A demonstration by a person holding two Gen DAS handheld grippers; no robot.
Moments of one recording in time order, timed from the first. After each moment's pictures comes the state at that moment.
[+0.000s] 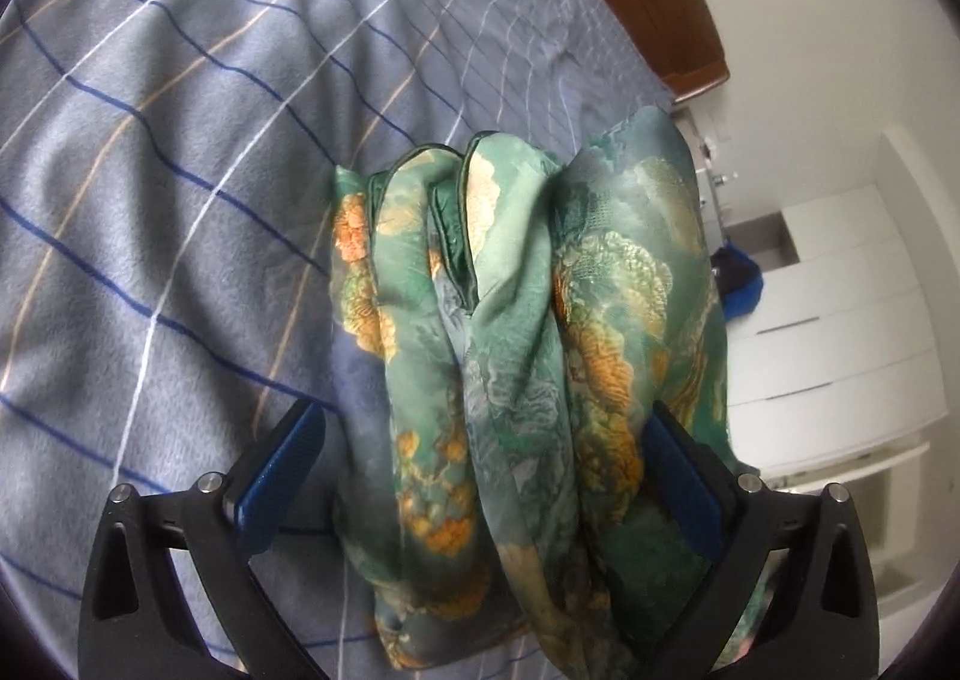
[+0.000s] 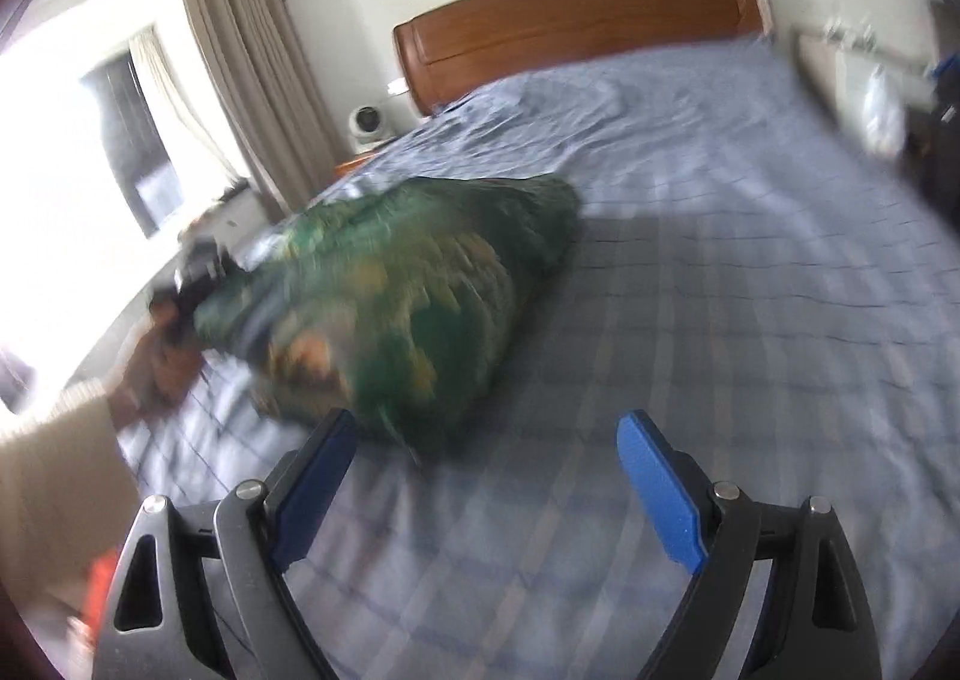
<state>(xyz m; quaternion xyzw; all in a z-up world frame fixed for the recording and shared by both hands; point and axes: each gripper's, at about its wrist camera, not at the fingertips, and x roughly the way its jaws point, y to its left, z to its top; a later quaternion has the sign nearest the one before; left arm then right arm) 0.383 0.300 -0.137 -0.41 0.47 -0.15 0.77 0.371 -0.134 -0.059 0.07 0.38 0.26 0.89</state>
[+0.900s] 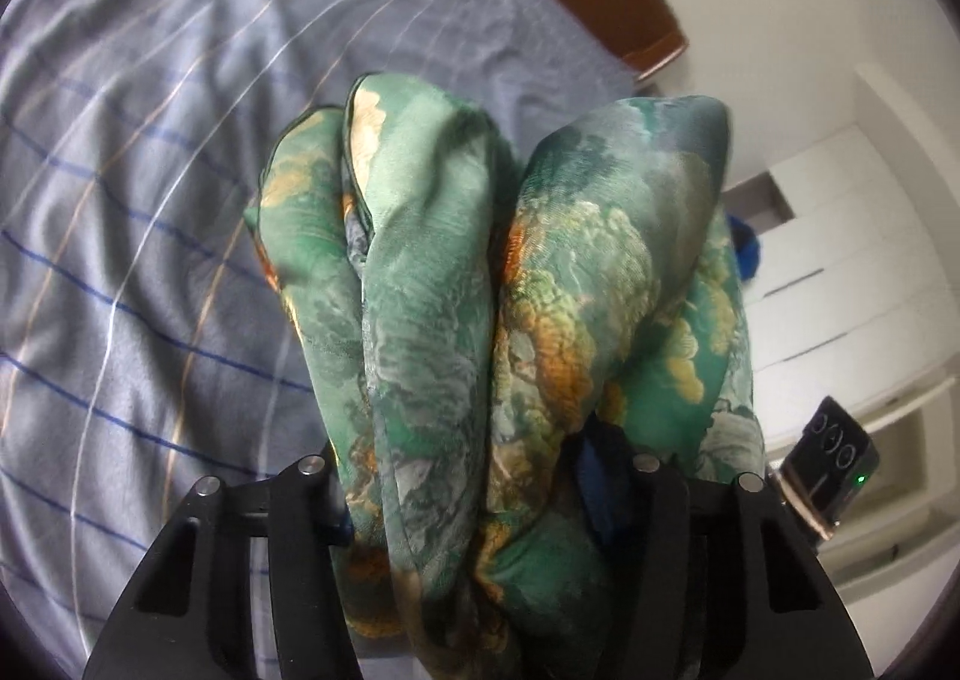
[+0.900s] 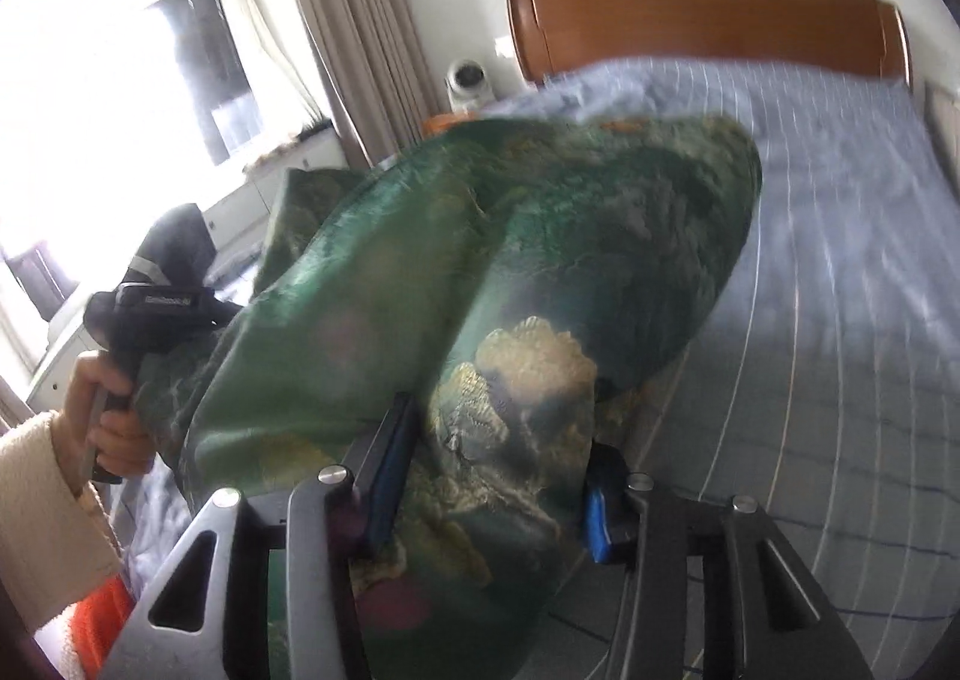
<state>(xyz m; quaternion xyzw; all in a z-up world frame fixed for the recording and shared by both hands) 0.382 0.235 -0.068 -0.35 0.44 -0.17 0.81 0.434 -0.008 -0.042 -0.01 0.35 0.36 0.87</state>
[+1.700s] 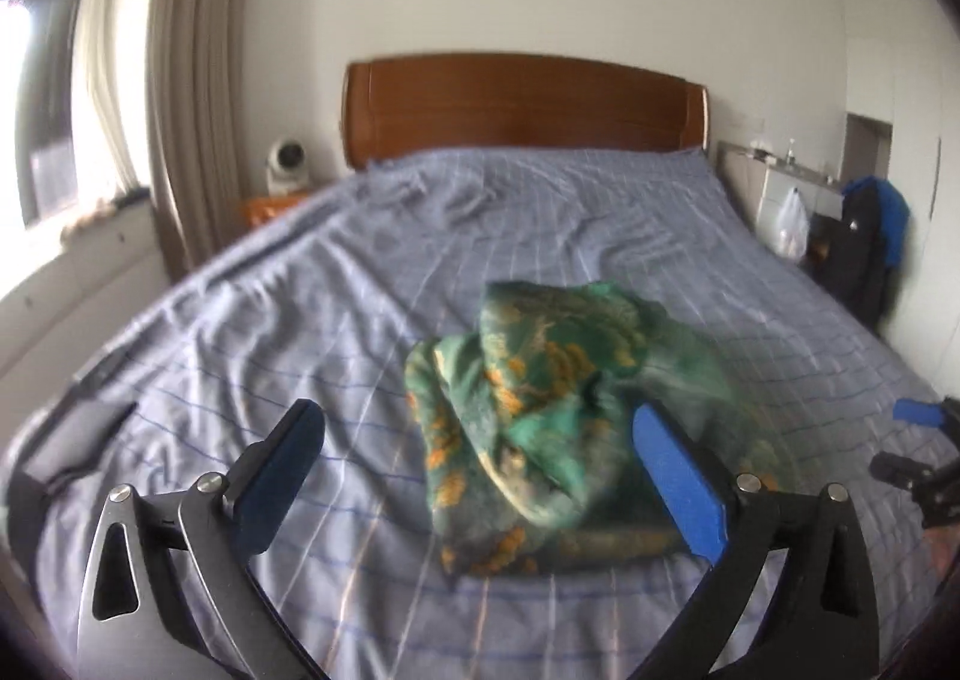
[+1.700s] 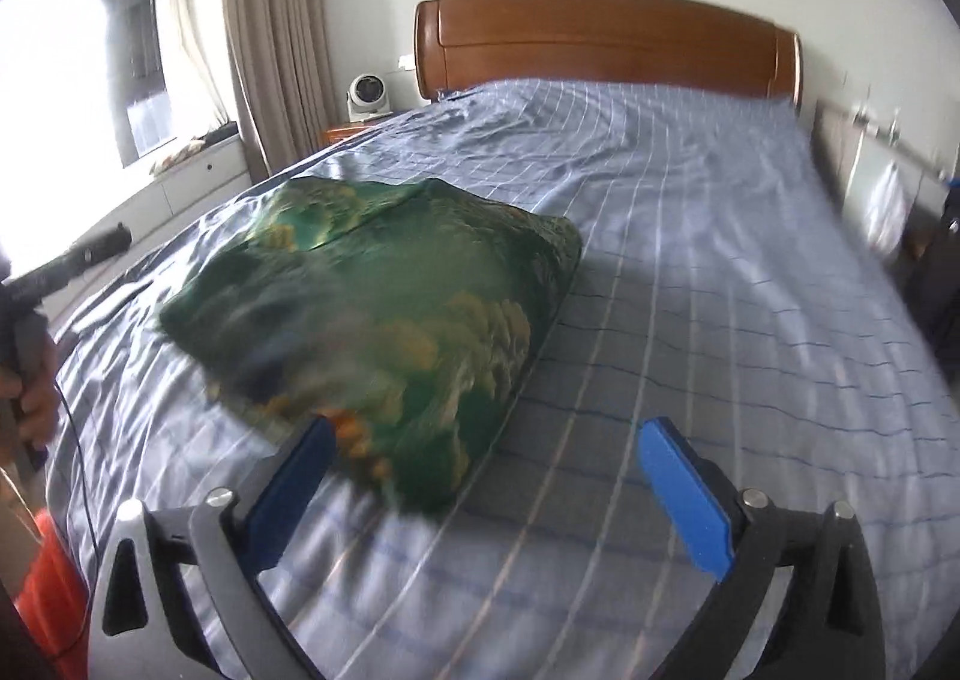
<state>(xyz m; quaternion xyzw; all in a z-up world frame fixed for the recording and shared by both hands) 0.215 0.138 0.025 -0.03 0.23 0.07 0.97 0.343 -0.076 -0.026 -0.07 0.34 0.21 0.91</state>
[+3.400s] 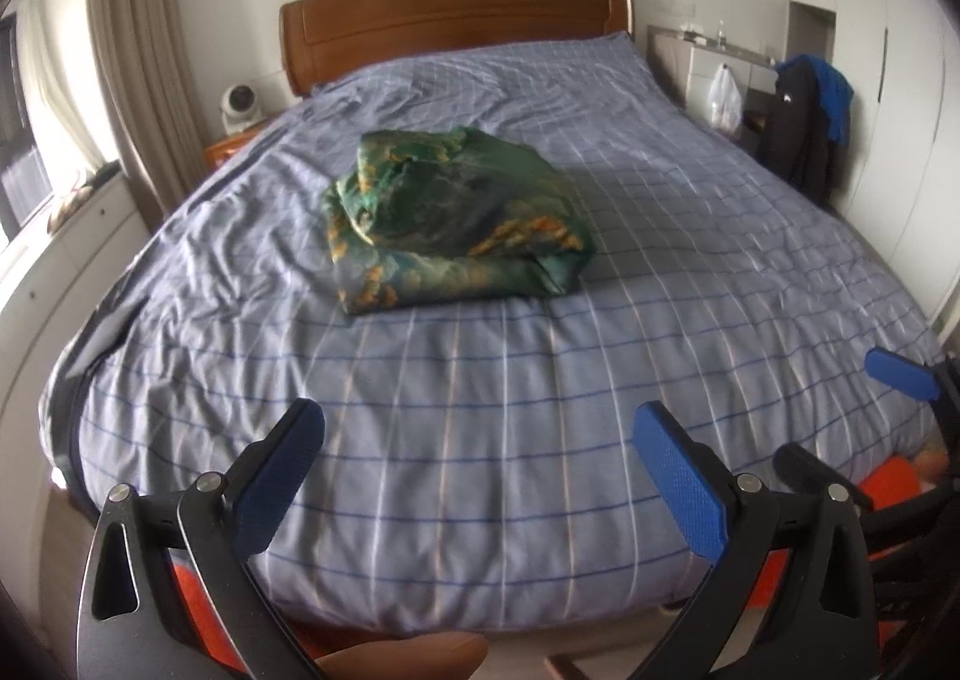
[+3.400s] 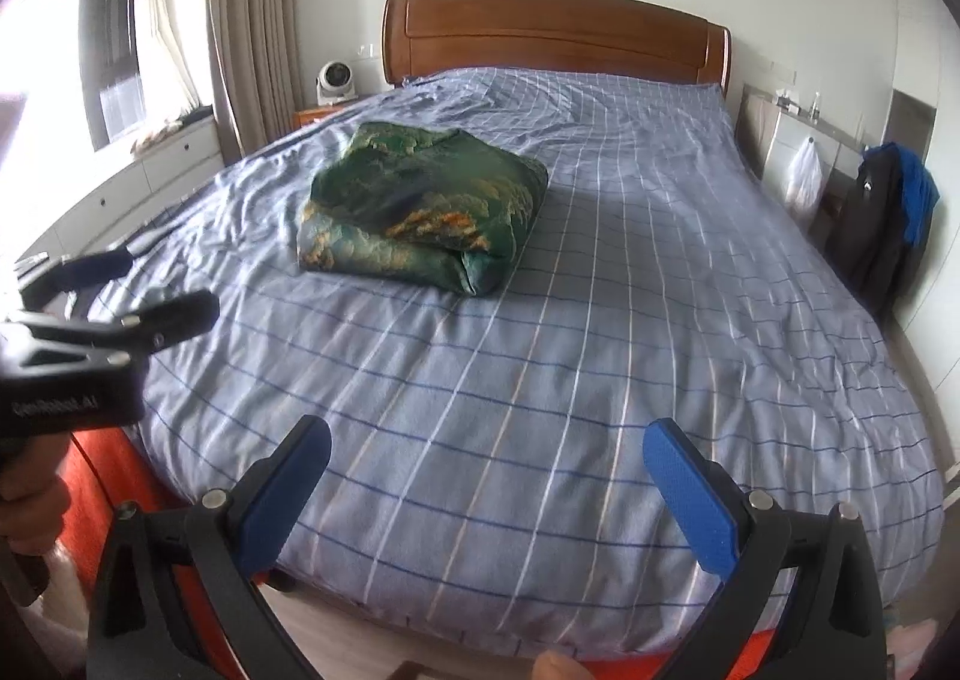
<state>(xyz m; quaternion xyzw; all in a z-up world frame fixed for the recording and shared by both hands) 0.044 0.003 0.020 0.02 0.37 0.02 0.93 0.111 -0.087 -0.004 -0.08 0.37 0.13 0.92</state>
